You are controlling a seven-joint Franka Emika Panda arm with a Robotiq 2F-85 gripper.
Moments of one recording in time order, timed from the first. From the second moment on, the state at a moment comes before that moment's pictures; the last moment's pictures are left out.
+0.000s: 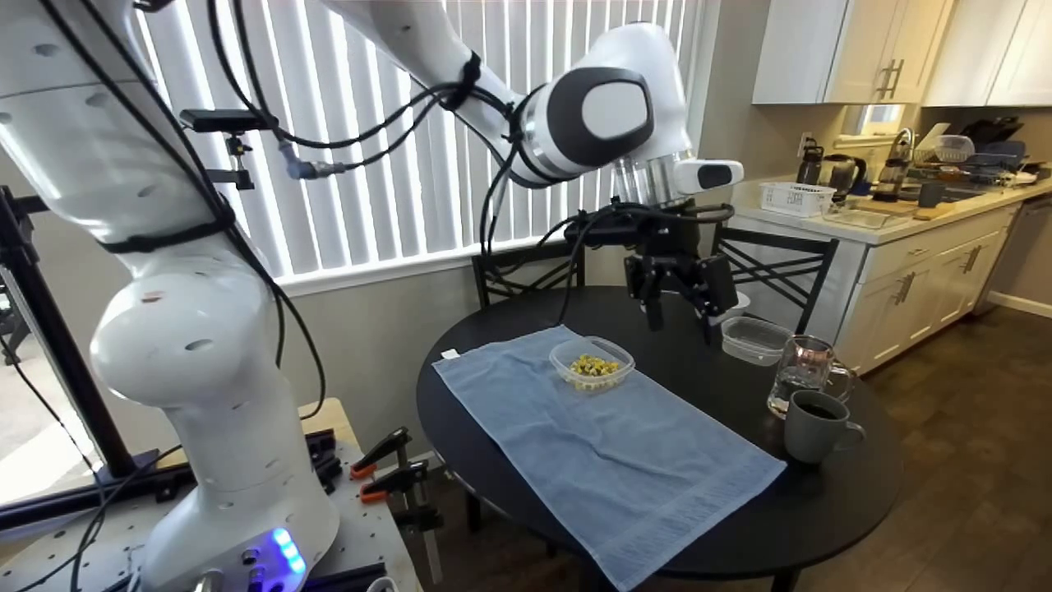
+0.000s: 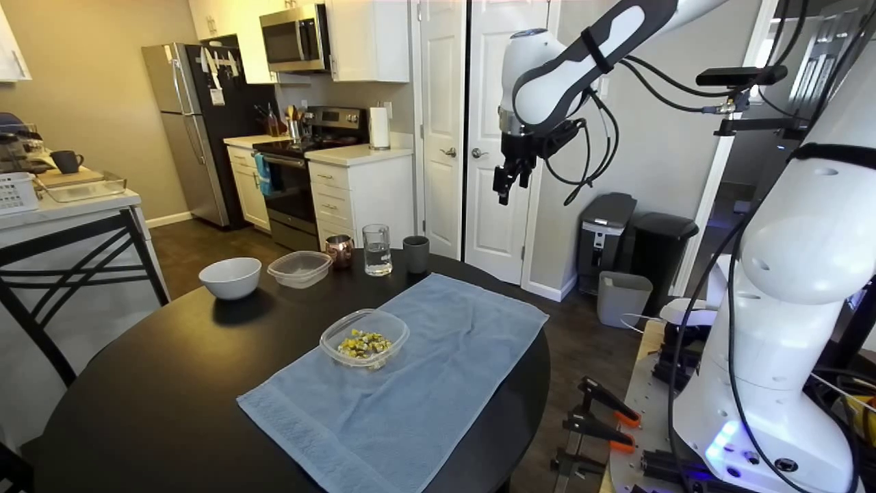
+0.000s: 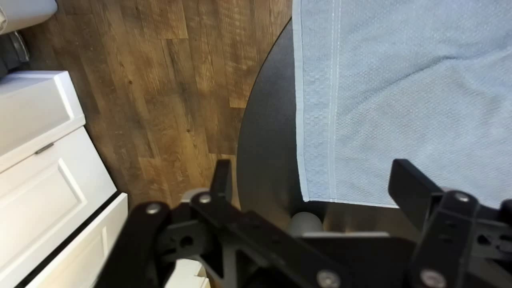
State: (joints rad) arm -0.20 -0.18 -0.17 -2.38 -0.38 2.39 0.00
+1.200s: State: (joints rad) arm -0.07 0.15 0.00 -2.06 0.22 2.42 0.02
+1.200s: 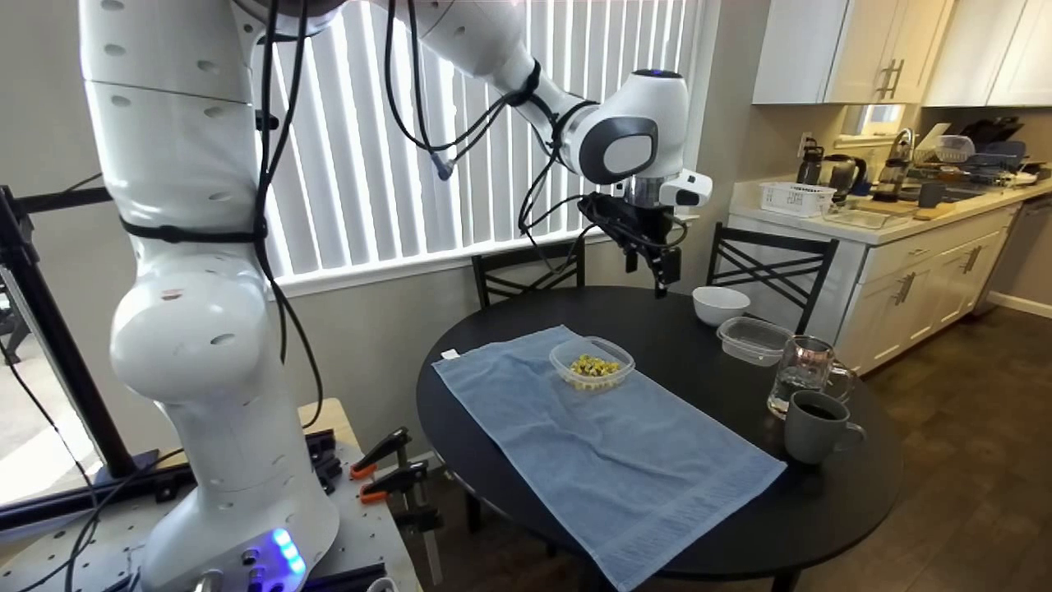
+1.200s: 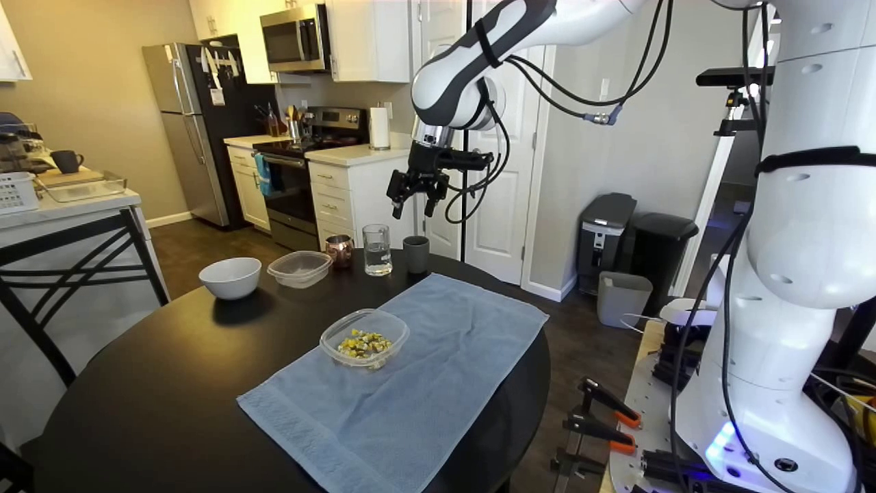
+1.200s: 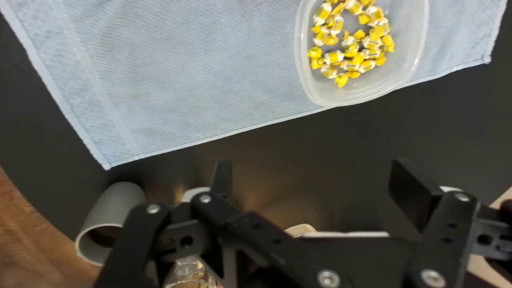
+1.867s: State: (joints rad) arm -0.07 0.14 0.02 -2.09 0.25 2.41 -0.06
